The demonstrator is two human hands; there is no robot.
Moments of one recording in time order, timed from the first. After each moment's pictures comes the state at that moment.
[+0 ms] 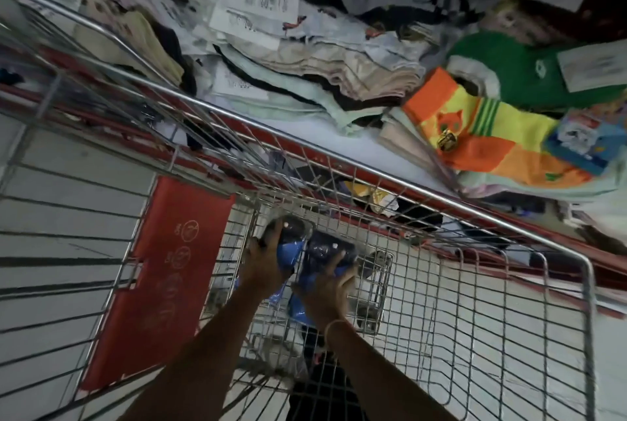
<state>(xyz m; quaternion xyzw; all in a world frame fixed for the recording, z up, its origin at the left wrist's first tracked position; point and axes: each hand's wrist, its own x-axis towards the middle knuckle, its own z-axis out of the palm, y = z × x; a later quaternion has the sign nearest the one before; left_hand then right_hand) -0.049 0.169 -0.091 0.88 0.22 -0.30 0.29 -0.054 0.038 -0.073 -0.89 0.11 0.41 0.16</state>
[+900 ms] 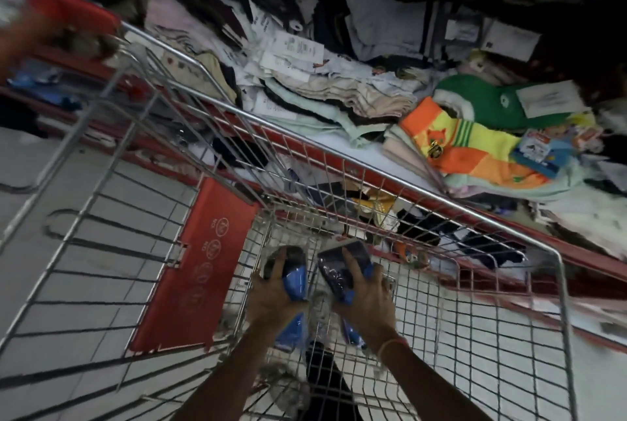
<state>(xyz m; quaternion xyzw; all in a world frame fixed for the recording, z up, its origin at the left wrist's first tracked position) -0.103 0.153 -0.015 0.86 0.30 -0.29 0.29 -0.059 -0.020 -0.018 -0.95 -0.05 0.27 0.14</state>
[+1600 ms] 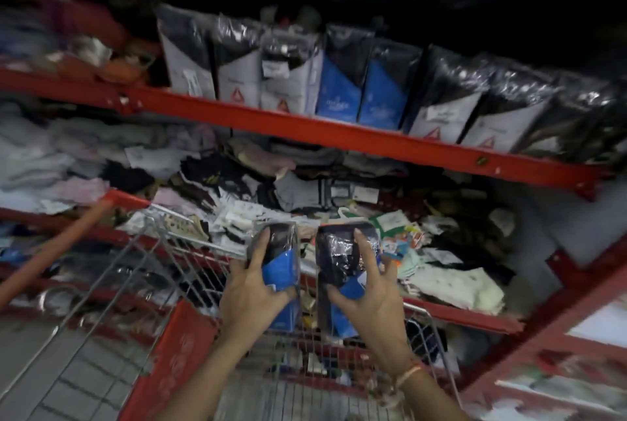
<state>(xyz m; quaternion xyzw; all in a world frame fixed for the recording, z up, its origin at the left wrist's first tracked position) -0.063 0.124 0.238 0.93 0.16 0.08 0.33 -0.045 -0.067 0.240 -0.93 -0.07 -0.13 0.33</state>
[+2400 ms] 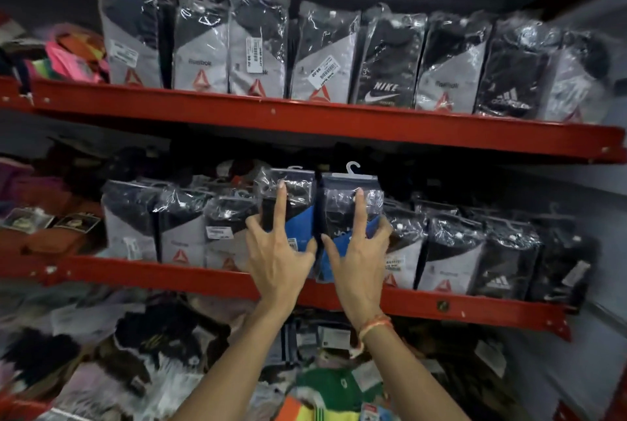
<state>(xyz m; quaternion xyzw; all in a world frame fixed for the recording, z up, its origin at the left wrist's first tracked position) 0.154 0.044 0.463 0.84 0.06 0.45 0.29 0.164 -0.071 0.451 -0.83 -0.06 -0.45 0.33</state>
